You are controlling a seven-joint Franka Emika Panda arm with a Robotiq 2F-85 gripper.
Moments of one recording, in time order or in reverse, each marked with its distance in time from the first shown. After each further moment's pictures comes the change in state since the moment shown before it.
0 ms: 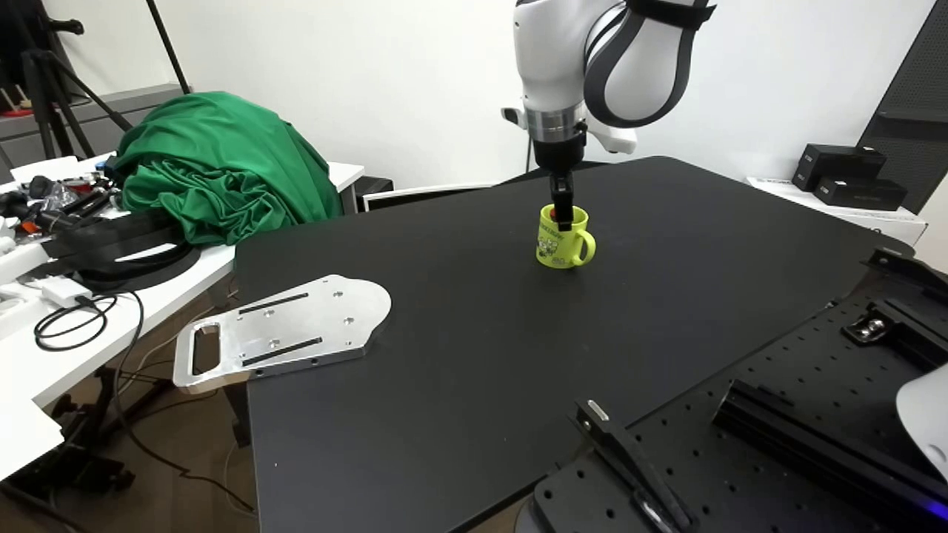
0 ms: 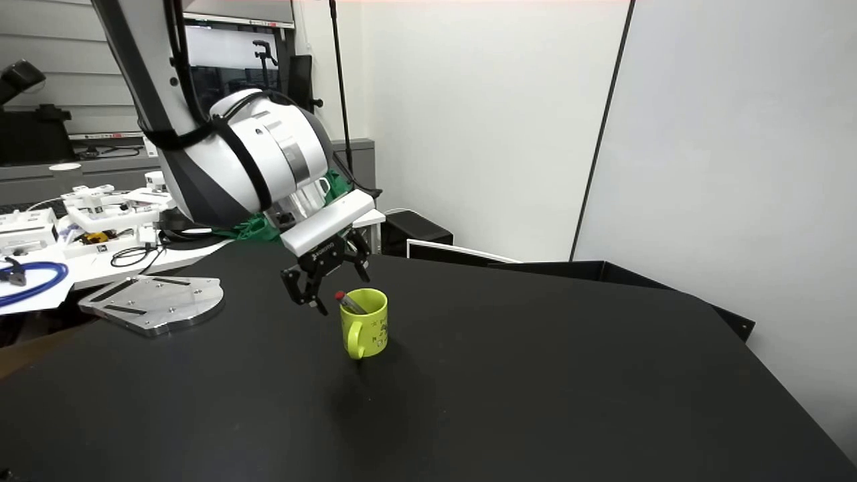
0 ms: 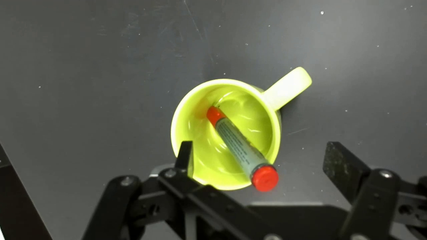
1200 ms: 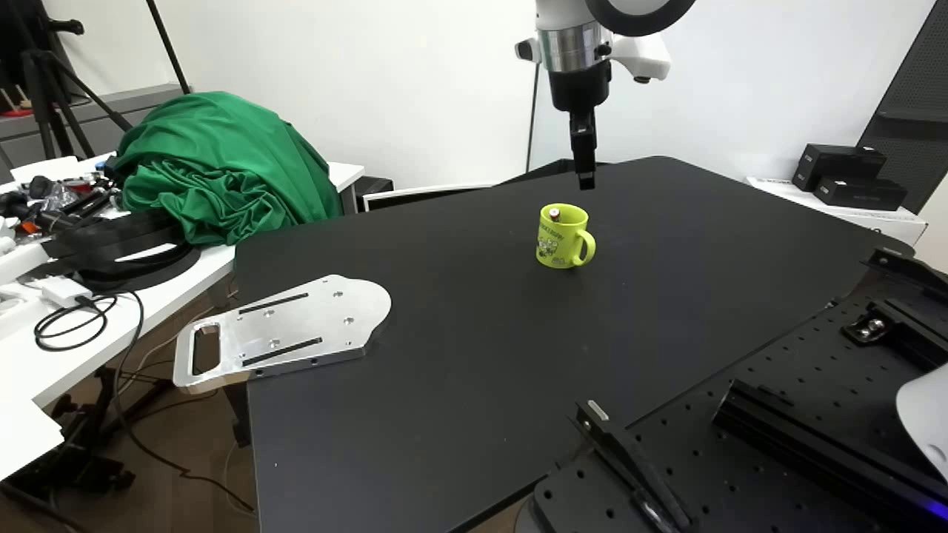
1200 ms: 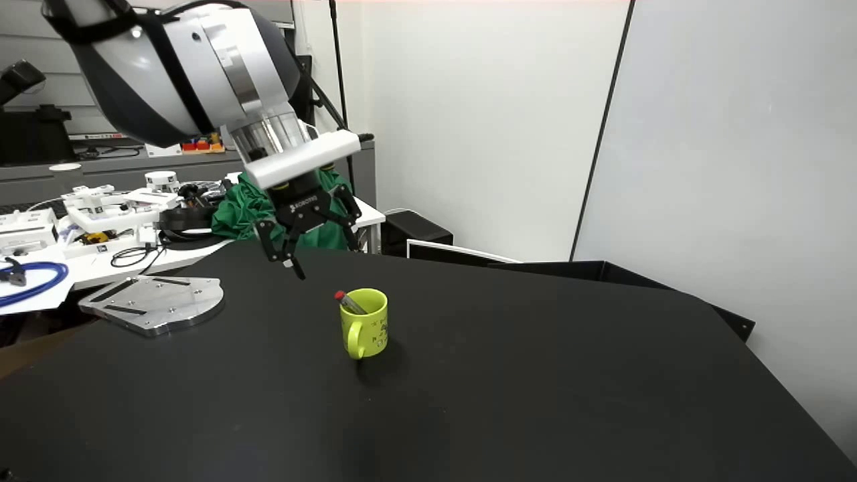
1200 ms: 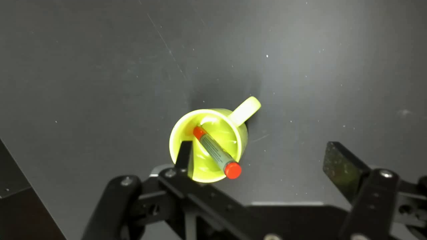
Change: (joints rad) arm -0.124 -0.299 0.175 -0.157 0.221 -0.231 -0.161
